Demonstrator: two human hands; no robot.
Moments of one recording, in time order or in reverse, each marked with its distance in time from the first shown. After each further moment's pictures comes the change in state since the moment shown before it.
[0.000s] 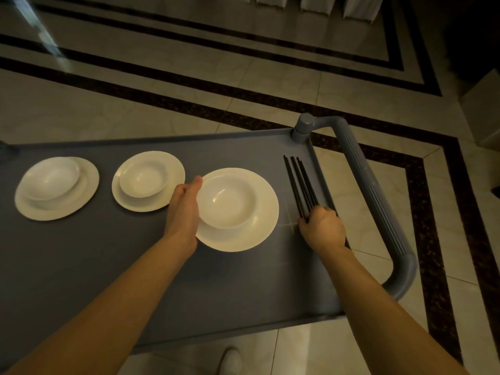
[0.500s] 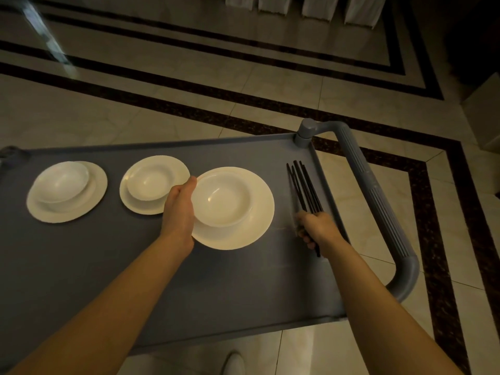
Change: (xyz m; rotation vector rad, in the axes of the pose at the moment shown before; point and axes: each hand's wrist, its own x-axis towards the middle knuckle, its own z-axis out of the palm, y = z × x) left_hand -0.004 0.011 -0.016 -0.080 0.013 0.005; right_hand 0.002 -0.011 -0.004 0.785 -0.342 0.346
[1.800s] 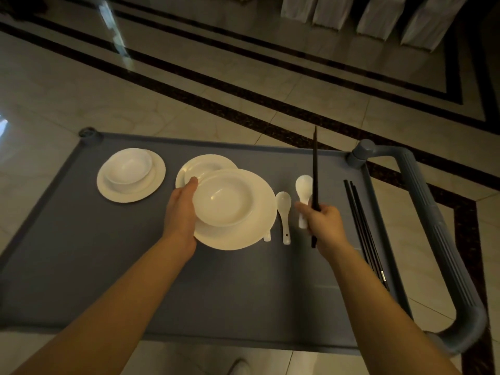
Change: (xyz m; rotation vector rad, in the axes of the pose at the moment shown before) left_hand 0.013 0.012 -0.093 -0.177 0.136 -0.022; right_hand -0.024 -0.058 0.087 0.151 -0.100 -0.334
